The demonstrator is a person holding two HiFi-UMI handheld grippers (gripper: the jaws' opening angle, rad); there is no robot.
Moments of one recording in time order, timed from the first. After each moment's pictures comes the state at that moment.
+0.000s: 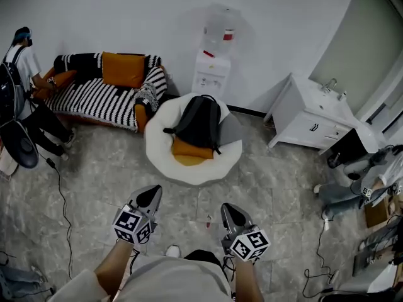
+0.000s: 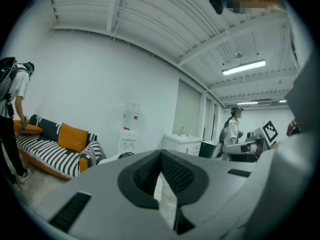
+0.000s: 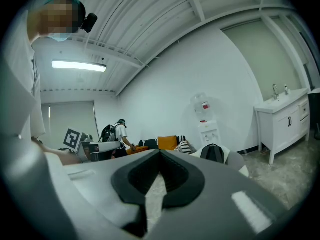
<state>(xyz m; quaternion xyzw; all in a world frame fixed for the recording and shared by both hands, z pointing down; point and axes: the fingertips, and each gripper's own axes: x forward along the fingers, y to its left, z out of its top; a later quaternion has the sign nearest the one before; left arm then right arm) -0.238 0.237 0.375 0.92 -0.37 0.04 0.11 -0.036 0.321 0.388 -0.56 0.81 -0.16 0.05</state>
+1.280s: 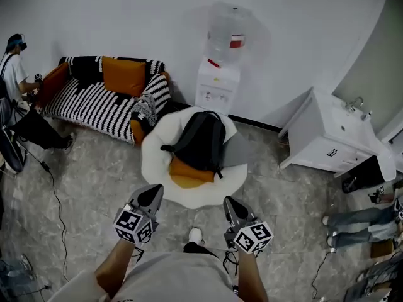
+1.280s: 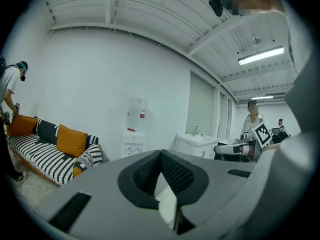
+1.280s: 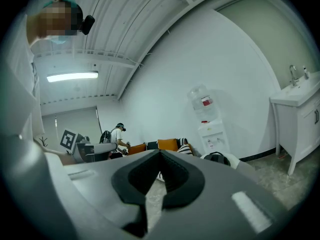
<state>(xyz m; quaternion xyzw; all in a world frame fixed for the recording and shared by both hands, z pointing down) -0.108 0.037 0.385 0.90 -0.42 0.05 0.12 0.105 0.080 0.411 -0.50 0.84 -0.19 0.06</state>
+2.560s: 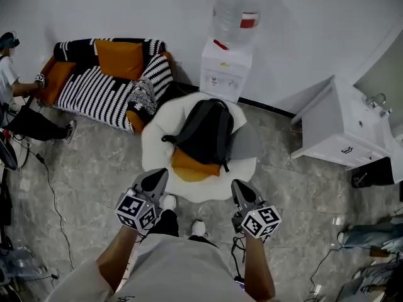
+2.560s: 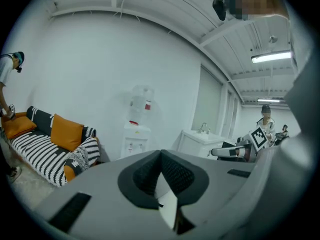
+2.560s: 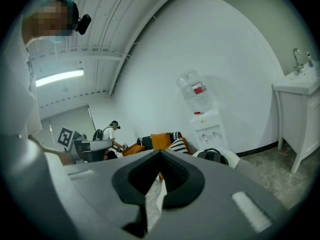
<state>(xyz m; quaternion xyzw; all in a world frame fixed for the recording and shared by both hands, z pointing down) -0.073 -0.107 0.417 0.89 -0.42 0.08 0.17 0.146 -0.070 0.454 -0.49 0.83 -0.24 0.04</state>
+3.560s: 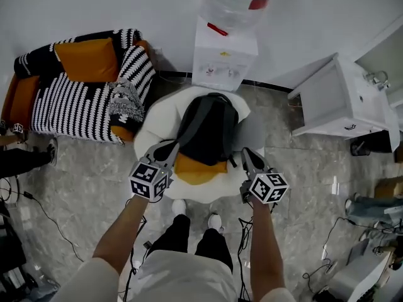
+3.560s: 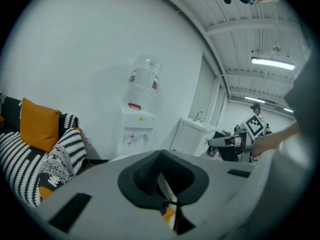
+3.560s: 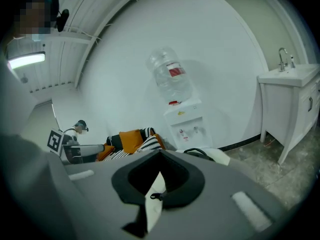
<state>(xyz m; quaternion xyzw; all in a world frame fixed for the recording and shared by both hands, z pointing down) -0.073 -0.344 0.533 0.92 -0.31 0.14 0.20 0.144 -0.277 0.549 -0.61 0.74 -0.29 0.00</state>
